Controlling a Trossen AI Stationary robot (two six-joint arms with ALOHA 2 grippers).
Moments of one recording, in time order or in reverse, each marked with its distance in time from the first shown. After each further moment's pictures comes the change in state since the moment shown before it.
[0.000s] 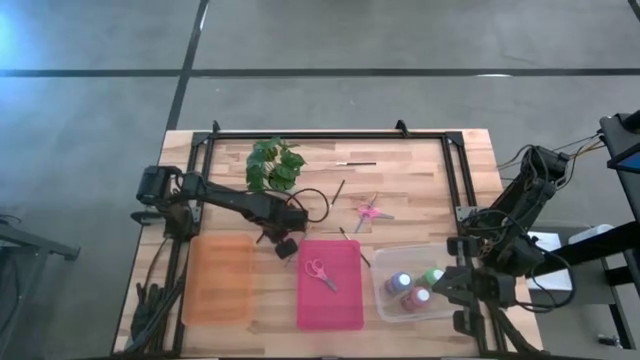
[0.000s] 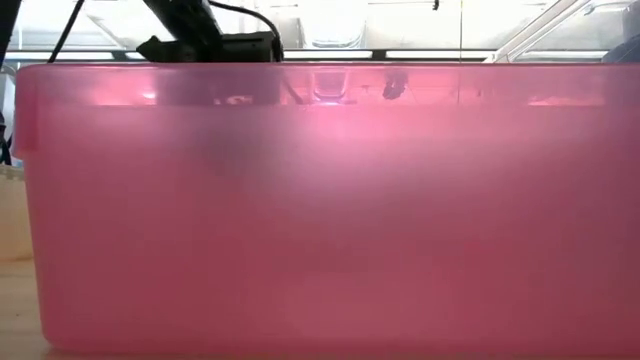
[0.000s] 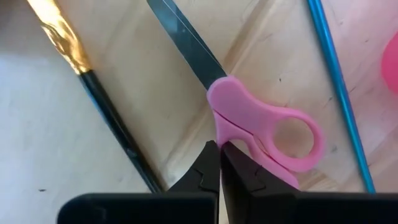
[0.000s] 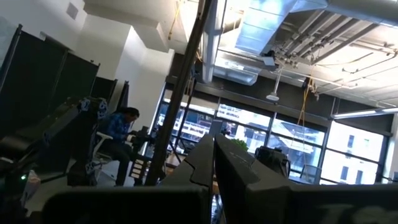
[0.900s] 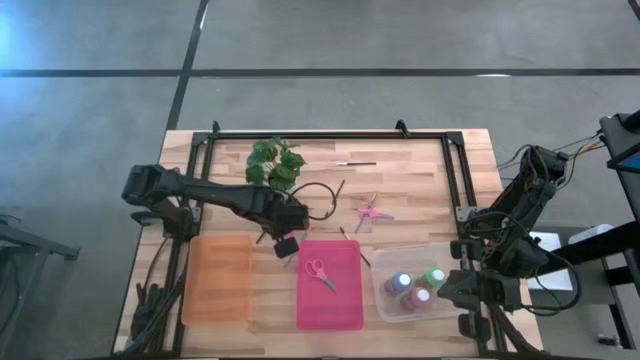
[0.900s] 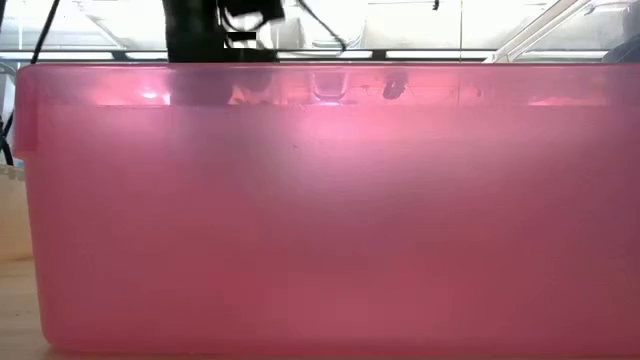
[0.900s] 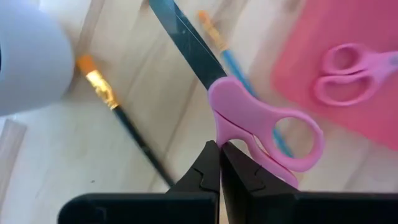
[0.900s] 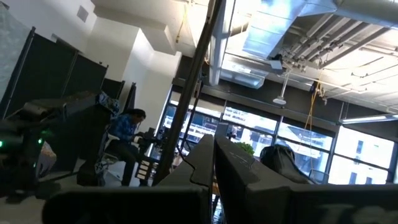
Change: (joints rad) left arm -0.050 -0.105 0.223 -0.215 -0.058 0.081; right arm 0.031 0.000 0.000 0.001 0.001 -0.022
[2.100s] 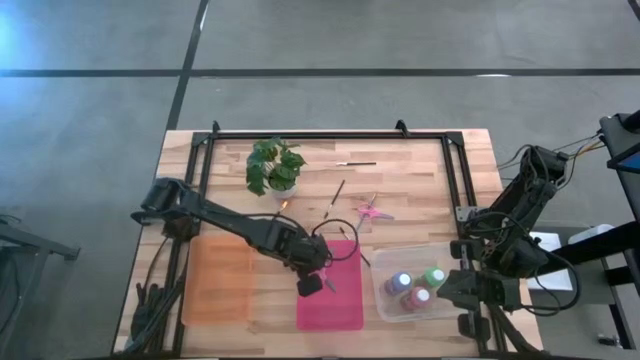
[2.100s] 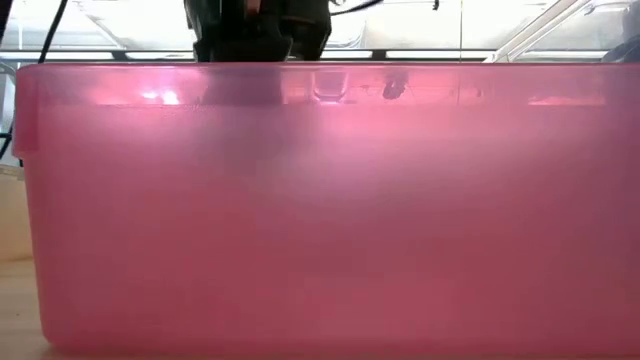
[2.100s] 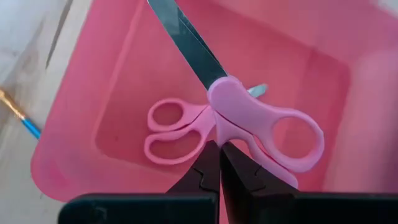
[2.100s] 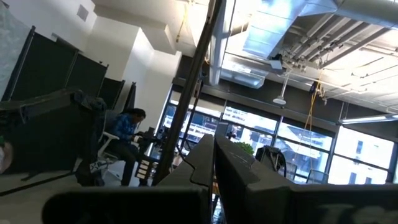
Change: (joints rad) left arm -0.194 0.191 0.100 0.354 0.096 -0.139; right arm 0.000 0.000 0.001 -0.003 -0.001 0.003
